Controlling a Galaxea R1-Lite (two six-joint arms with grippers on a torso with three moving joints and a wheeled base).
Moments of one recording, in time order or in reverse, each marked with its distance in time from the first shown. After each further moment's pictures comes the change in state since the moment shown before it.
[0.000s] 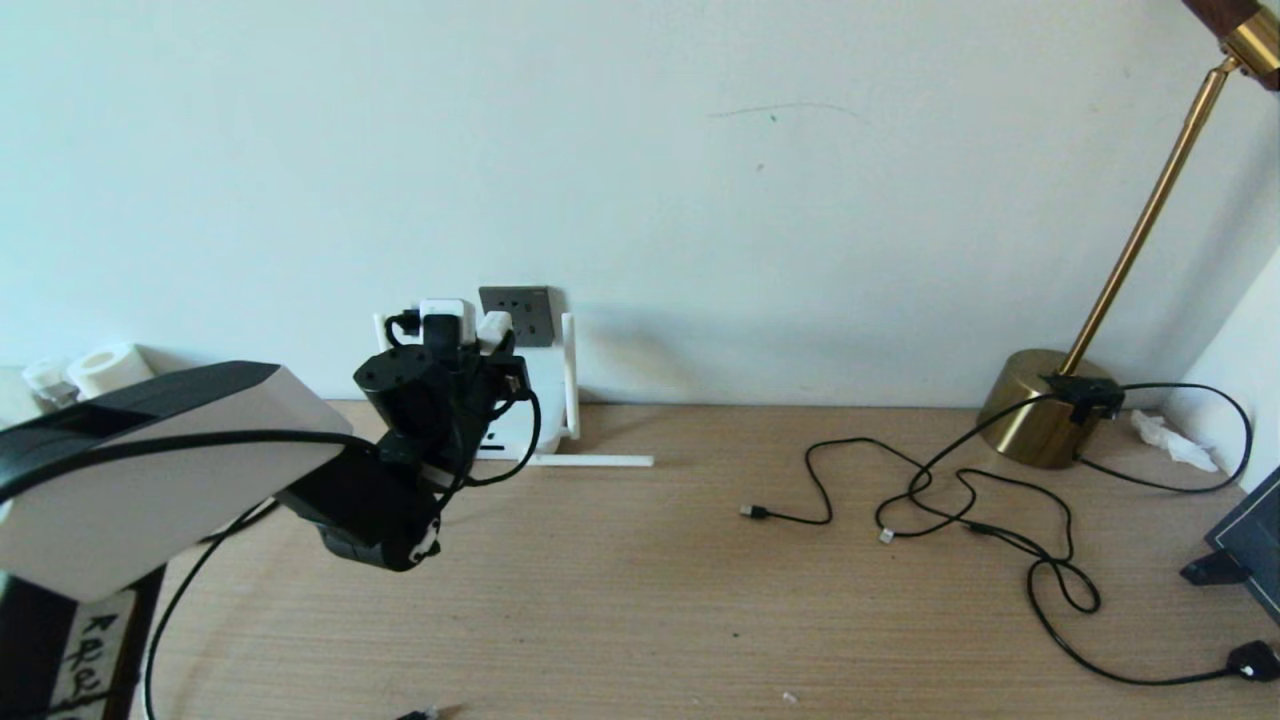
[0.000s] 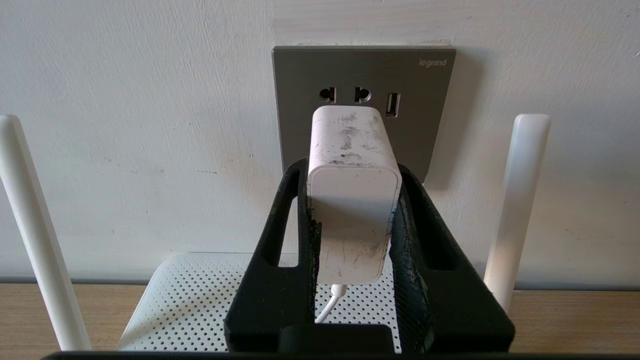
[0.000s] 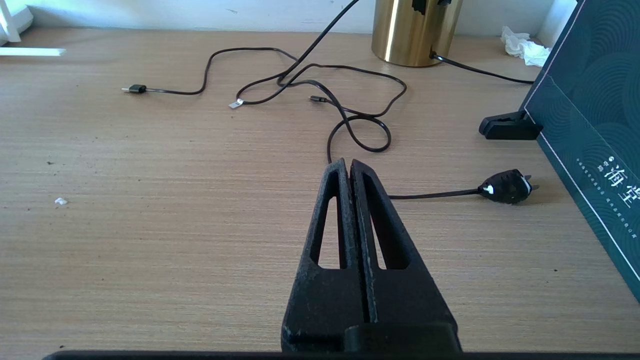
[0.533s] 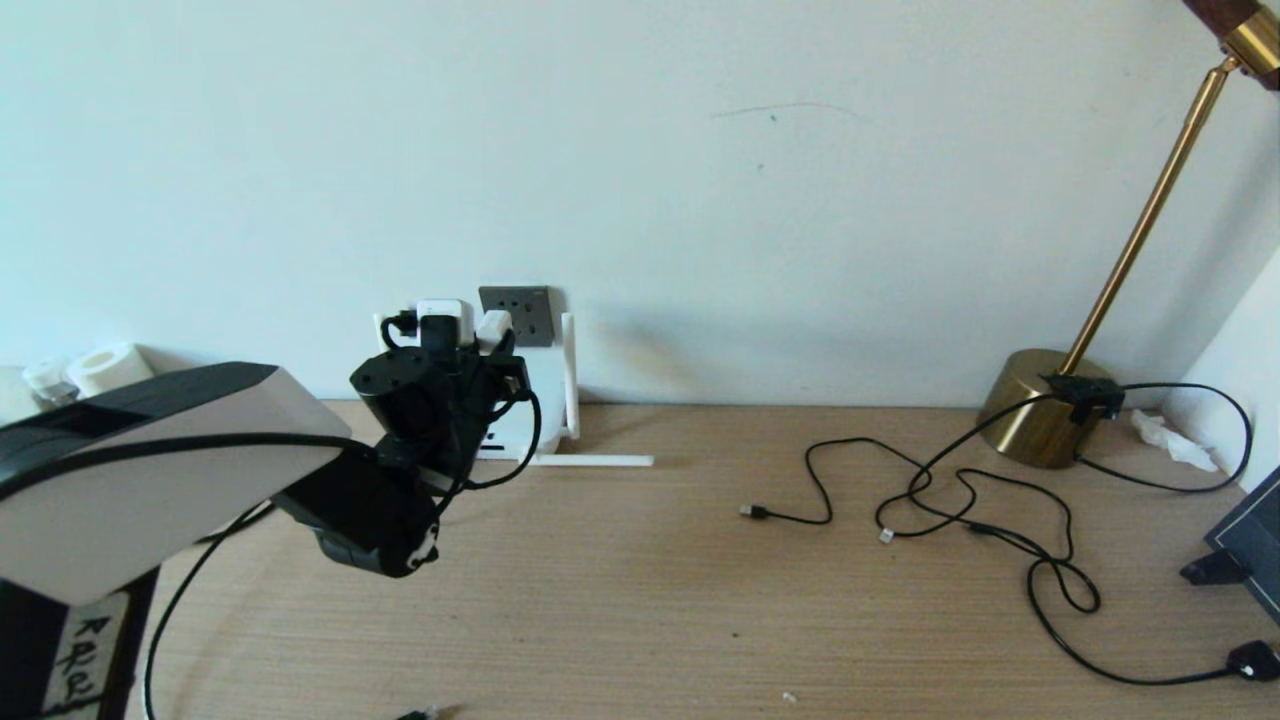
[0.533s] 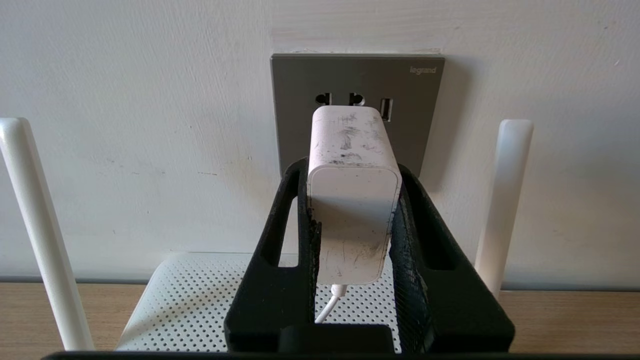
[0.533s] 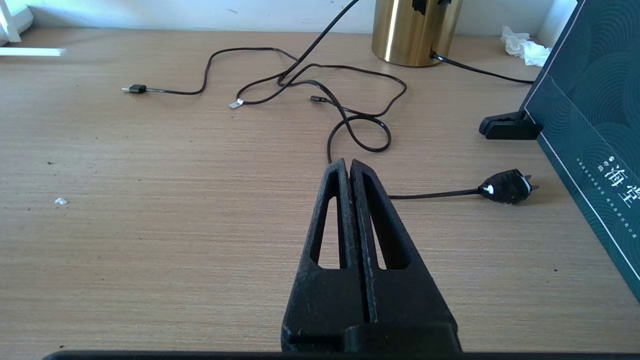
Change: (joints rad) left arm -0.007 -0.011 0.027 -0.029 0.005 -0.001; right arm 0.000 0.000 0.000 0.000 0.000 0.000
